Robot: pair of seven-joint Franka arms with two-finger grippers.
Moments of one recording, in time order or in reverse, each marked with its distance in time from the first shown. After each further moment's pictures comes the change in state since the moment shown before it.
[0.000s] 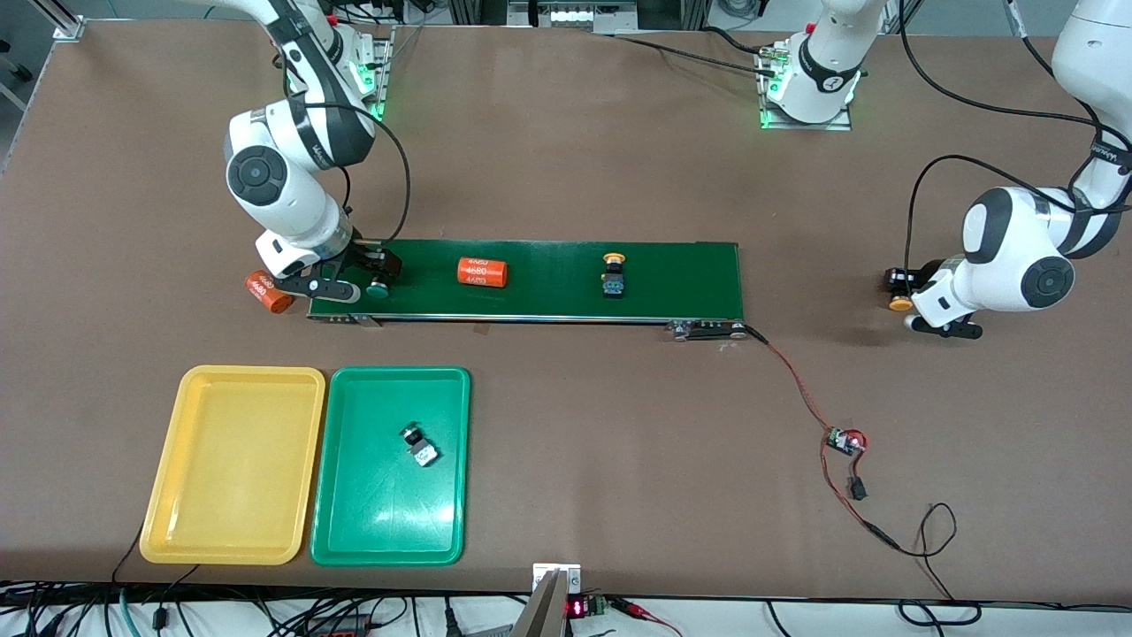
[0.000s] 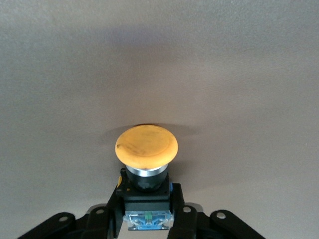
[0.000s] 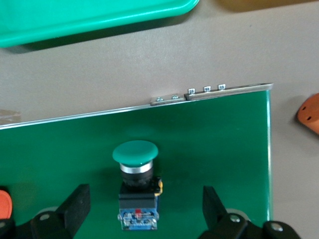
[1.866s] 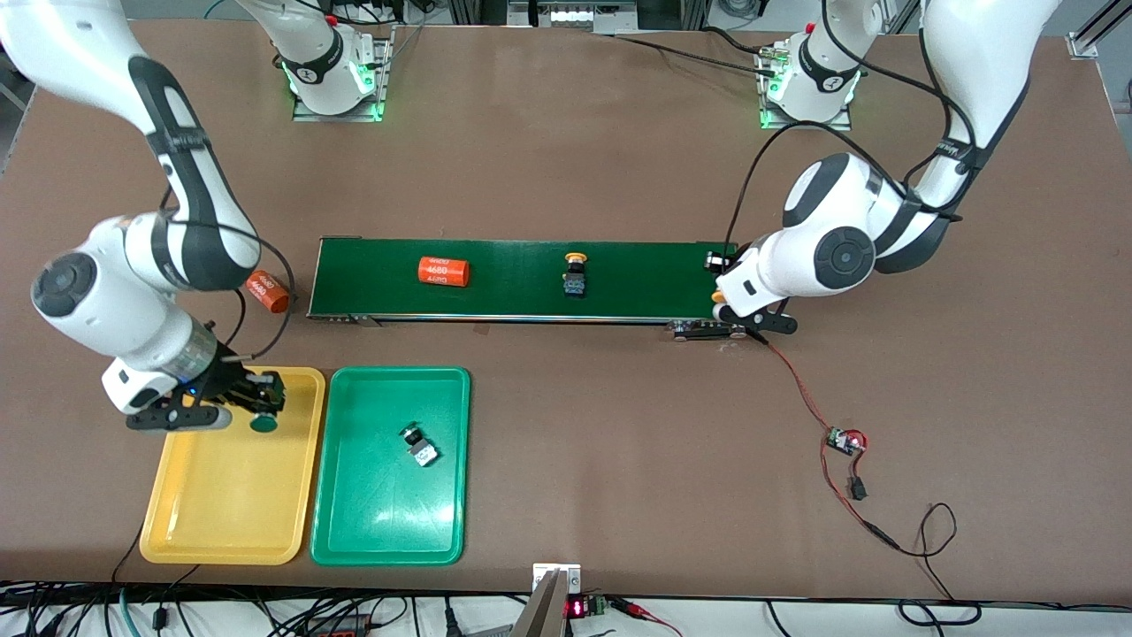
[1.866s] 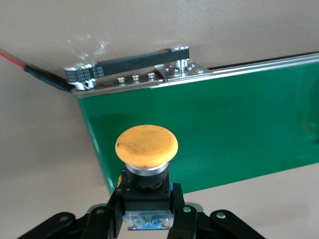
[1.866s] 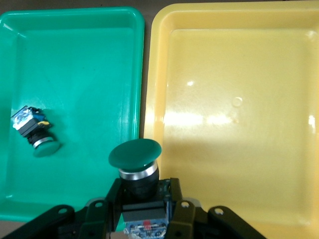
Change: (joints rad) left arm -0.367 -0.014 -0.318 0.211 -0.313 -0.172 -0.442; right arm -0.212 0.395 -0.031 0.640 -0.015 0.009 -0.475
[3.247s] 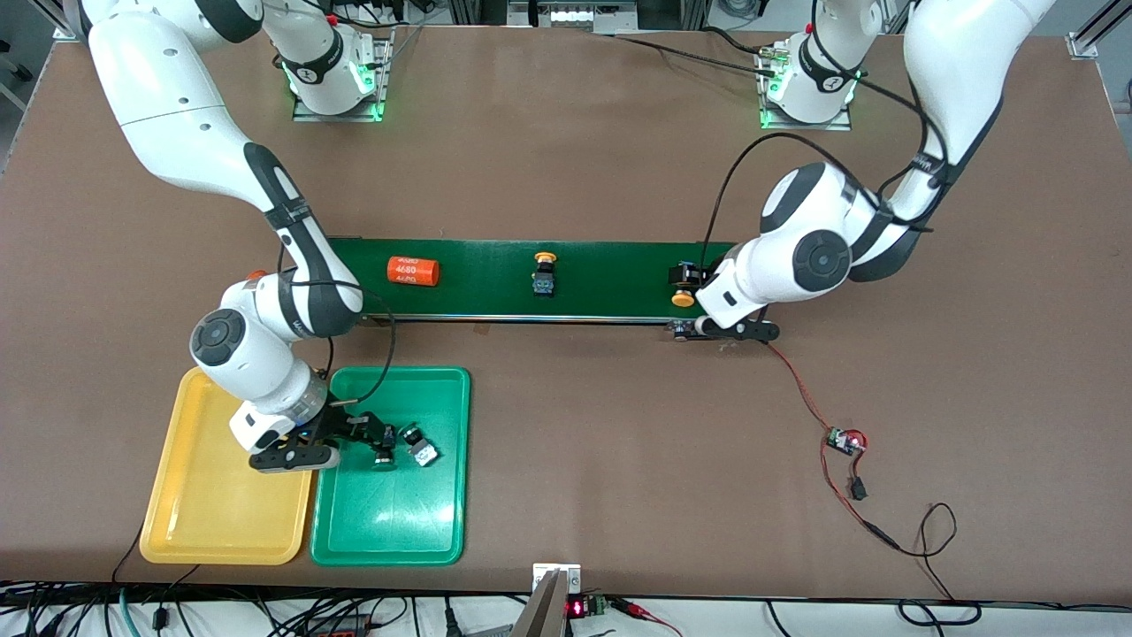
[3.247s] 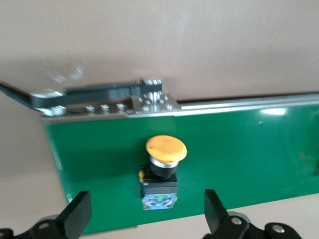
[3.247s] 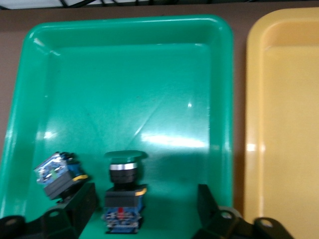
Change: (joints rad) left arm -0.066 -0.001 0.037 0.048 -0.003 0.092 -0.100; right arm 0.212 0.255 -0.086 0.190 -0.001 0.187 0.110
